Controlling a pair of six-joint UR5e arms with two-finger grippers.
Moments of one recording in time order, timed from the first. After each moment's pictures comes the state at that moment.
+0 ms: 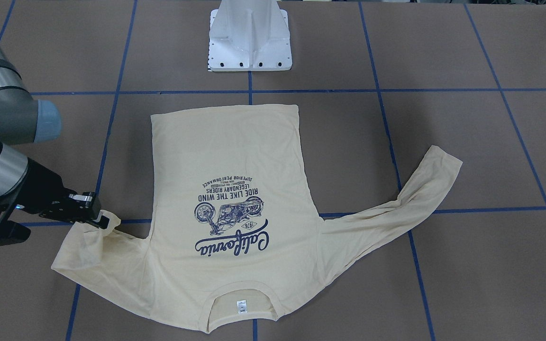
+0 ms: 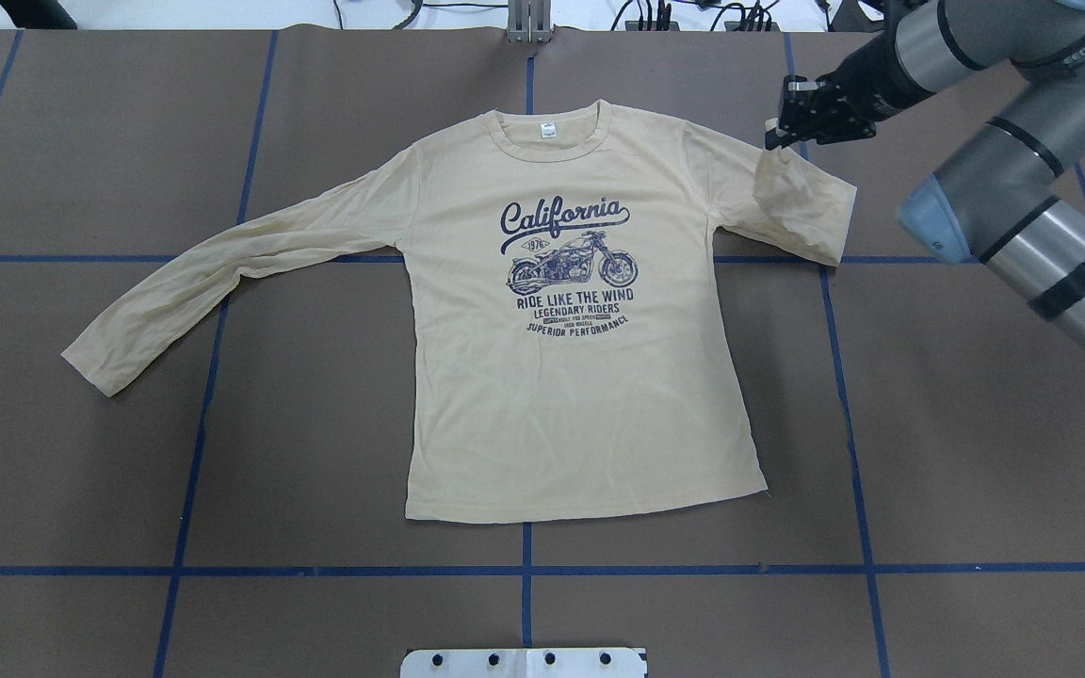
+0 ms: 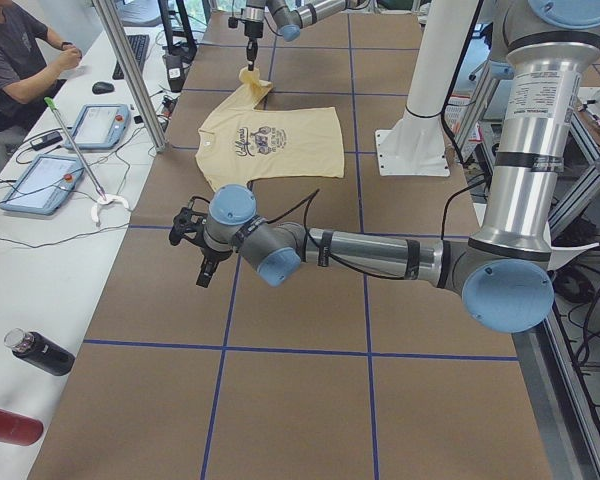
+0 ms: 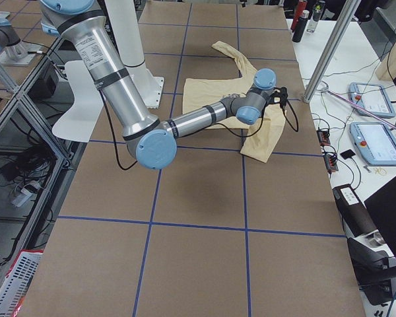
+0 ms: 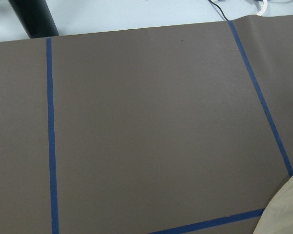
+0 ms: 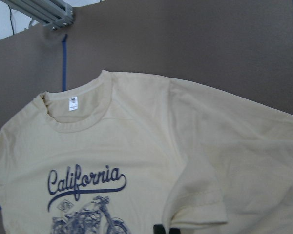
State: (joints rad) left arm -1.39 -1.68 -1.54 -2.24 -2.30 -0.48; right arm 1.05 -1.00 1.38 -0.87 2.36 1.17
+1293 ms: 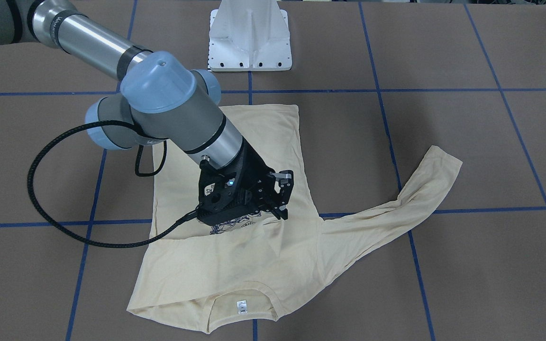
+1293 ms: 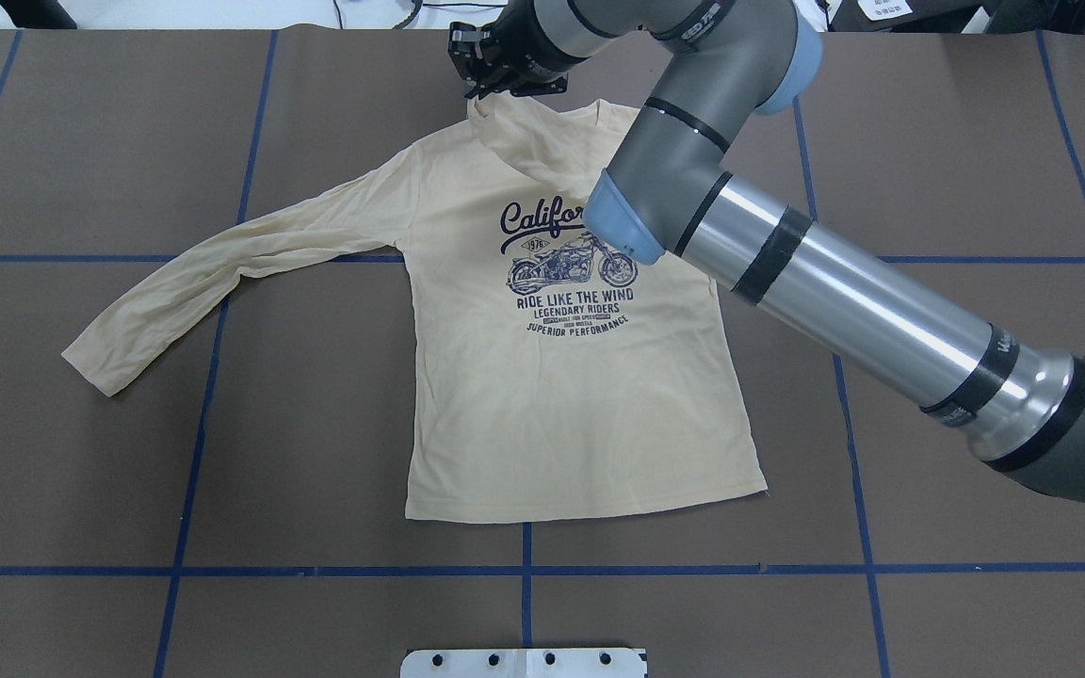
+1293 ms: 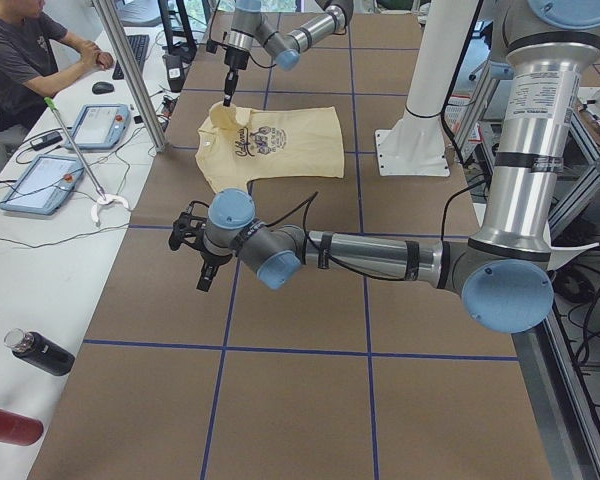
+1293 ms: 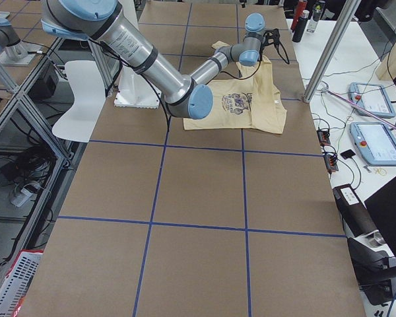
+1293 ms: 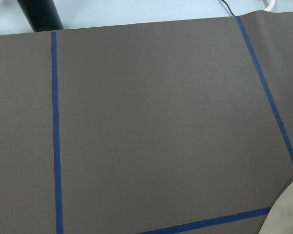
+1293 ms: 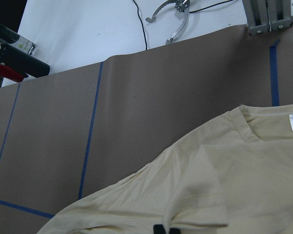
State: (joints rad) left arm -1.39 -1.68 -1.52 -2.24 -2.30 -0.48; right arm 0.78 -0.57 1.18 -0.87 2.02 1.29
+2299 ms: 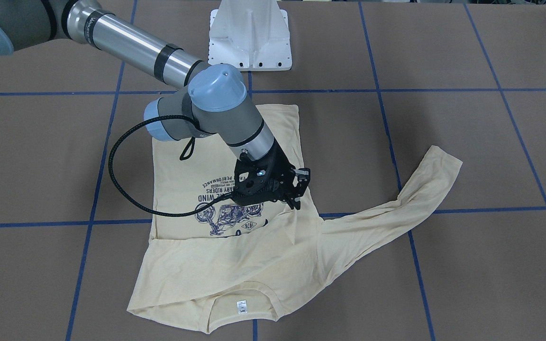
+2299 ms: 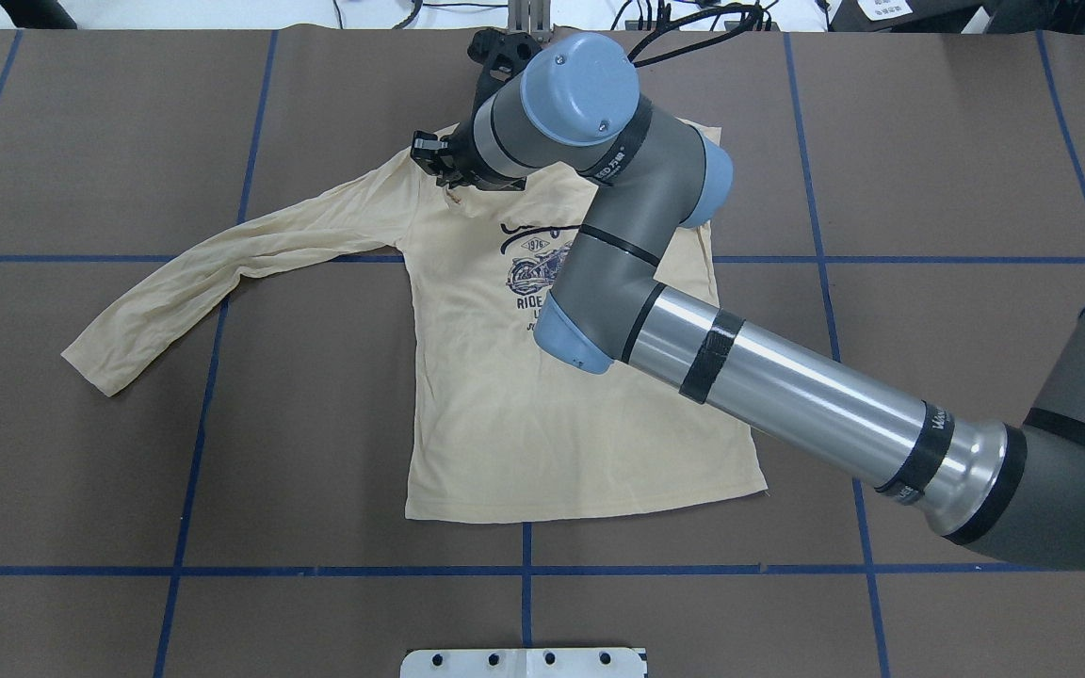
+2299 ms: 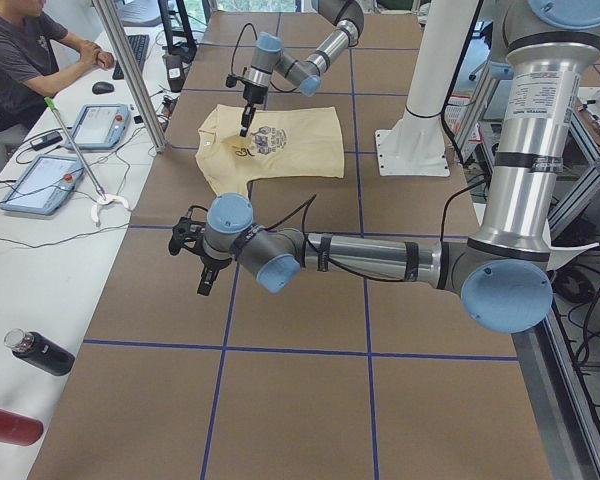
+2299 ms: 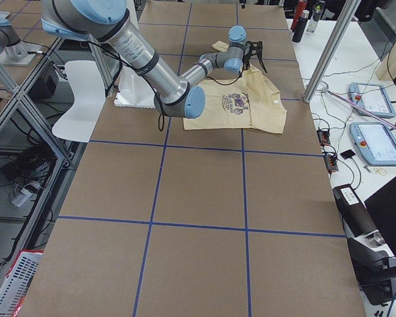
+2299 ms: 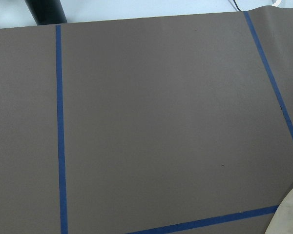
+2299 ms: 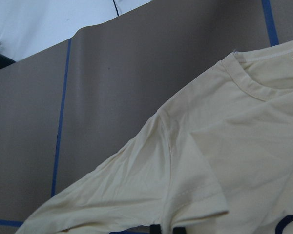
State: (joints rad) left arm -1.39 -1.68 -1.50 -2.24 -2.30 -0.48; right arm 0.65 -0.55 1.12 -0.86 1.82 1.44
